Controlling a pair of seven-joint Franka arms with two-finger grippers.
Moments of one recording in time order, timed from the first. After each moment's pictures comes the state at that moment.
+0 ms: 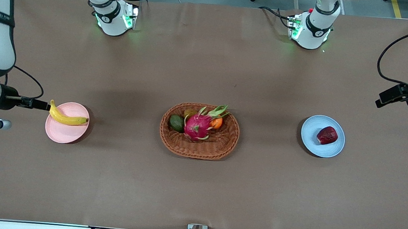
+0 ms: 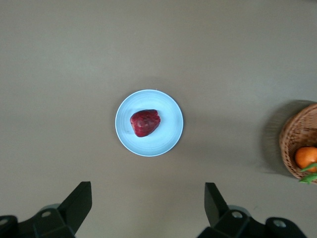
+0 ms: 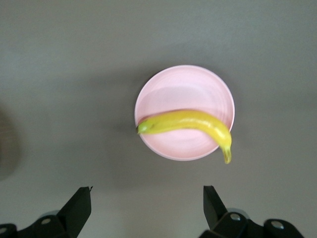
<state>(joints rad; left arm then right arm) 0.05 0.02 -0.04 -1.55 -0.05 1.60 -0.13 -0.04 0.29 -0.10 -1.57 0.09 1.66 -0.03</state>
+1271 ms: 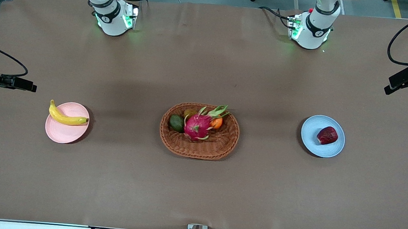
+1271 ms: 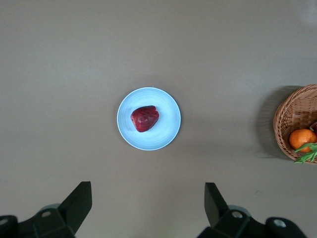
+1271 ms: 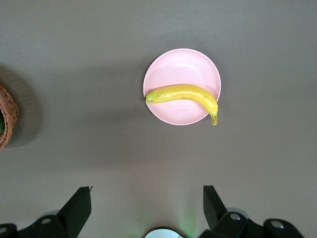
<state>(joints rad) 0.05 -0.02 -0.04 -1.53 -0.05 1.54 -0.06 0.01 0.28 -0.11 -1.31 0.04 1.36 -0.01</state>
